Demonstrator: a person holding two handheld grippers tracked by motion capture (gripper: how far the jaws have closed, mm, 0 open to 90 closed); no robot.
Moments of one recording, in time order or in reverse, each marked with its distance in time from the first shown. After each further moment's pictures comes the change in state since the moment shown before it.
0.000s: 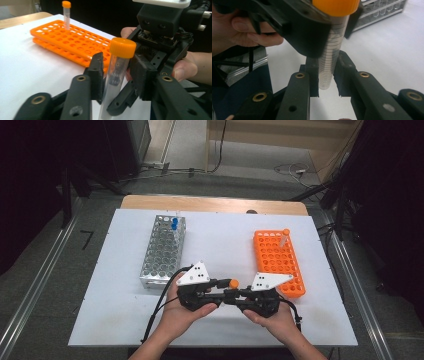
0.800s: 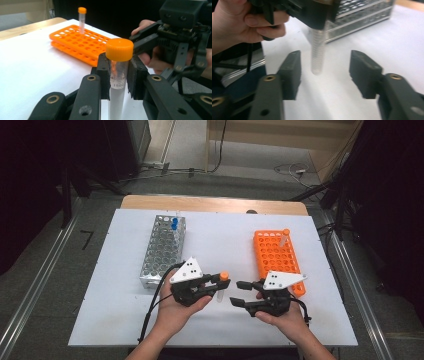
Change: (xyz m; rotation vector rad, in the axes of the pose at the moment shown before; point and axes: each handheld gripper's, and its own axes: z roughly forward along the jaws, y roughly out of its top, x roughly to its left) left arm 0.012 0.002 -0.015 -0.044 0.110 0.011; right arm -0.010 -0.004 -0.026 -0.048 -0.042 -0.013
